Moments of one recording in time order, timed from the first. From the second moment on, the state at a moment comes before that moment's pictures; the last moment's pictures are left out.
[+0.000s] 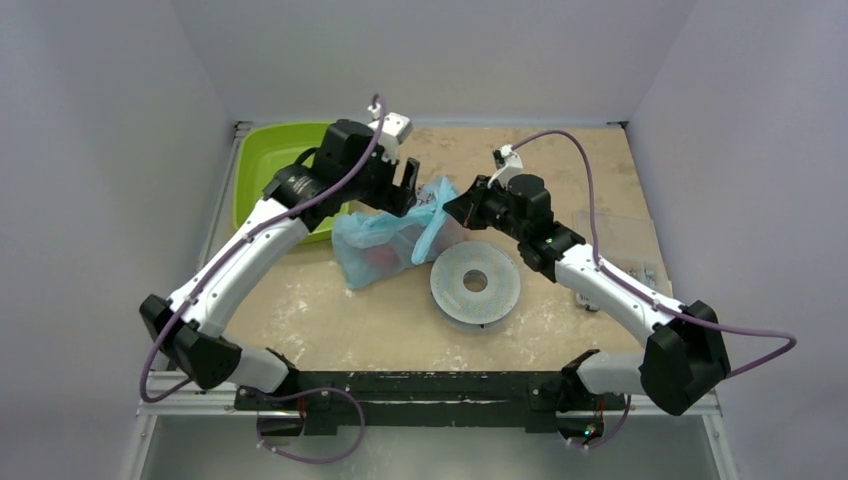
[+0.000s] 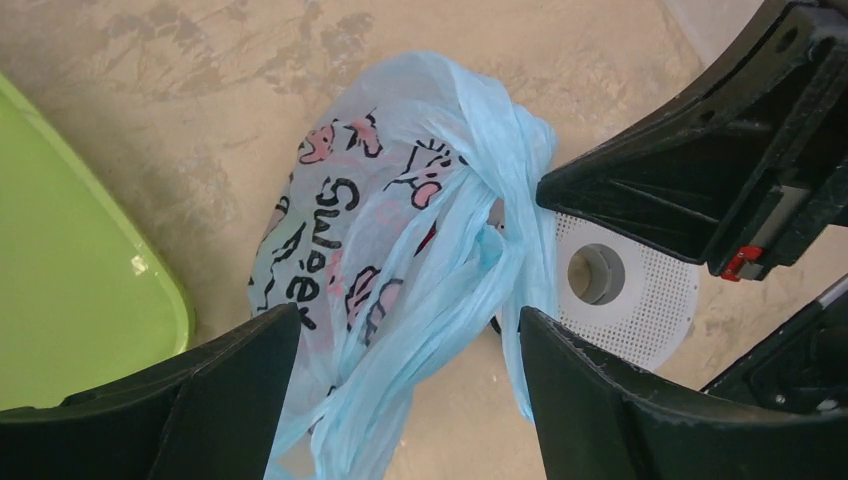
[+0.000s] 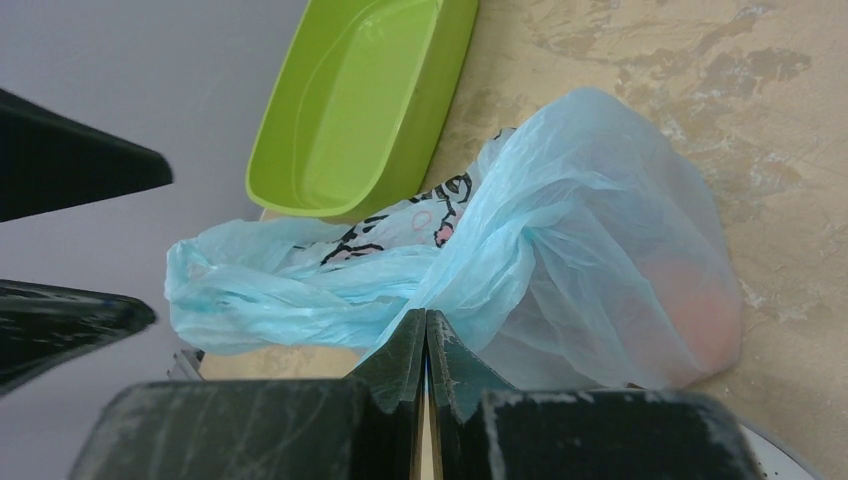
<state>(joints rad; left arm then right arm) -0.60 1.38 1.53 -0.74 0.03 -0.17 0.55 1.29 0.90 0.11 -0.17 0.64</state>
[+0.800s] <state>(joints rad) -0.72 1.48 1.54 -0.82 -0.15 -0.16 0.54 1.29 0.90 0.07 -0.18 0.68</state>
